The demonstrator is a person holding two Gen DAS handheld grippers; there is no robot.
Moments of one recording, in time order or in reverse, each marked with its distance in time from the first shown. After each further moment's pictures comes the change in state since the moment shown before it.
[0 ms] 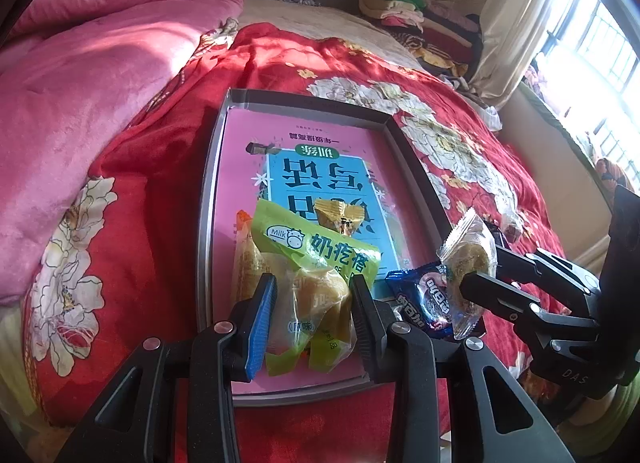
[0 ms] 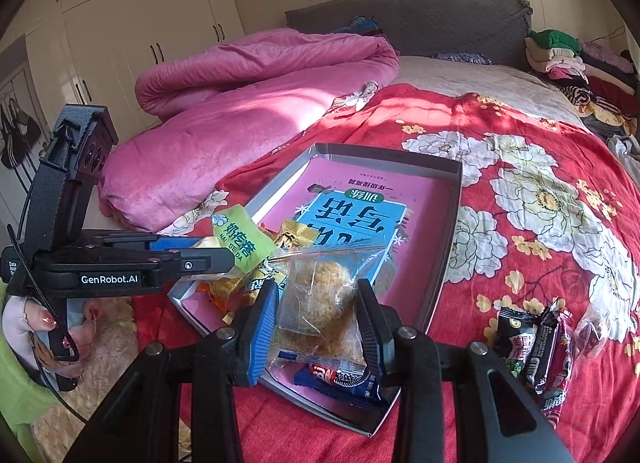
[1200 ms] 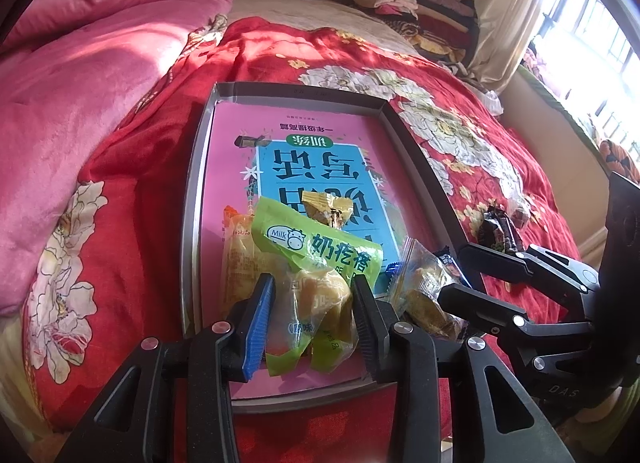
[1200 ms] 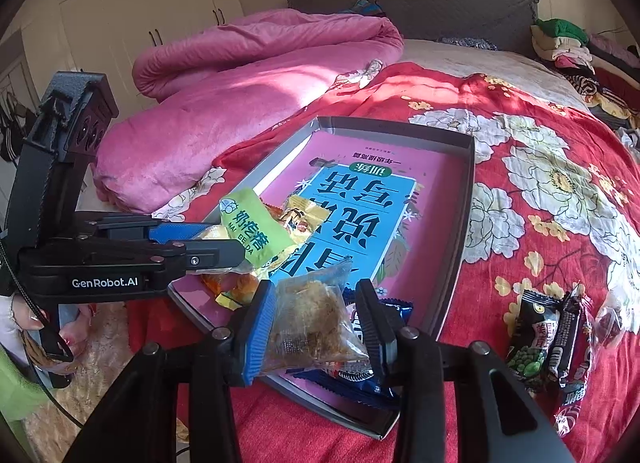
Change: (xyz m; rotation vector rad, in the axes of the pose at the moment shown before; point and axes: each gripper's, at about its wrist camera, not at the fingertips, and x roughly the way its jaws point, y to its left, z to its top) left arm 0.011 -0.010 -0.001 0.049 0.021 0.020; right arm 0.018 0.001 -0.009 0.005 0.053 0.003
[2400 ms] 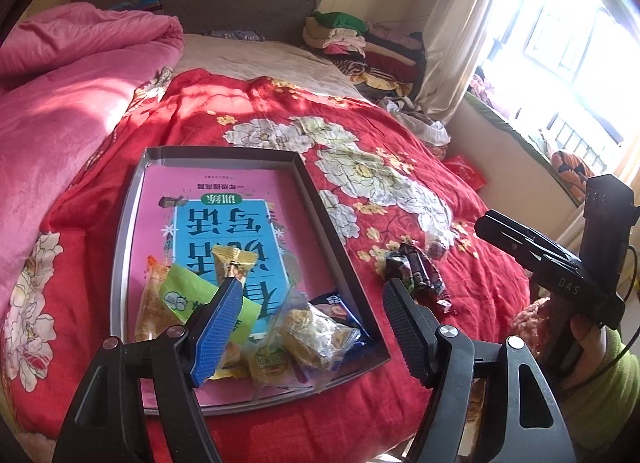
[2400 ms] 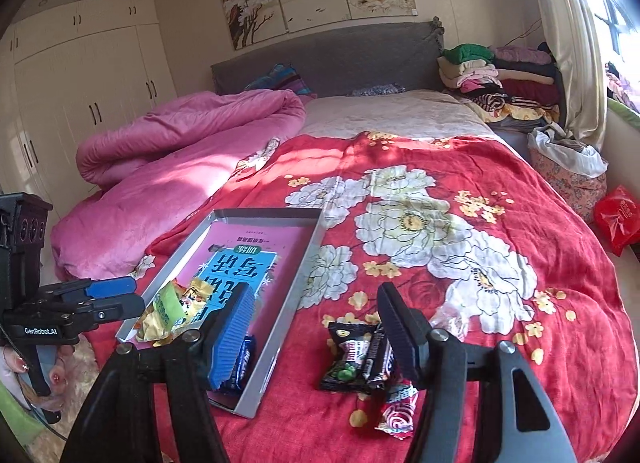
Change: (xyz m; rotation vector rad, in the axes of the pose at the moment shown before) left arm -0.039 -0.063 0.007 0.053 -0.152 -0.165; right arm -0.125 -0.090 -0.001 0.164 -0.242 -0.234
